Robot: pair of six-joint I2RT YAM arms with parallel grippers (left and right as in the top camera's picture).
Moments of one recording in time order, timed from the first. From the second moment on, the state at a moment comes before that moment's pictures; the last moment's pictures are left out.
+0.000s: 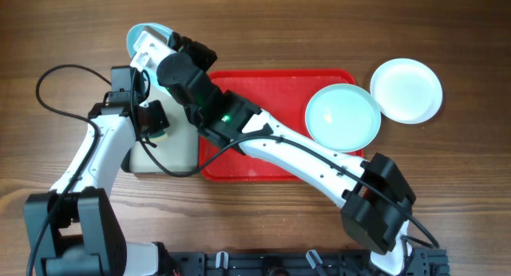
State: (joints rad) left arm 0.06 1.59 0.96 -0.60 -0.08 -0.30; right arm 0.96 2.01 1.73 -0.02 0.59 -0.51
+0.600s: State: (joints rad) left arm 0.06 1.59 0.96 -0.59 -0.08 -0.30; right arm 0.33 1.88 1.73 -0.80 0.03 0.30
